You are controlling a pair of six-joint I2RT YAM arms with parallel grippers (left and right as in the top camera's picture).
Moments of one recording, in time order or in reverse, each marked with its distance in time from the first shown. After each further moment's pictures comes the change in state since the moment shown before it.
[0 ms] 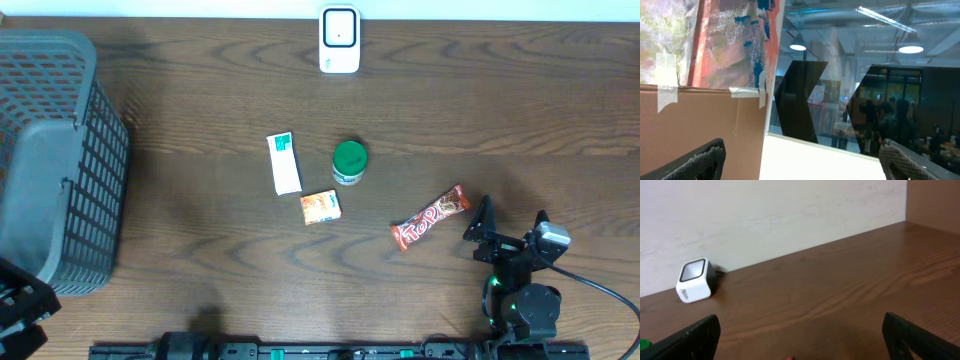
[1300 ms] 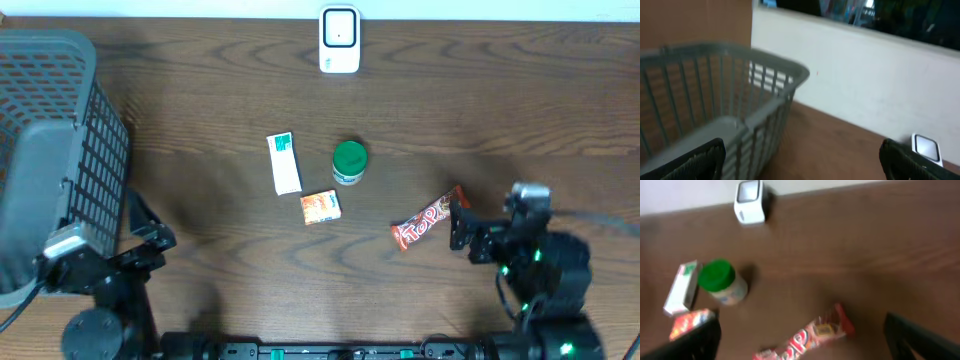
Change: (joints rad) left arm 0.000 -0.245 -0.775 -0.002 0.007 -0.288; right arm 0.000 0.485 0.547 -0.515 -0.360 -0.096
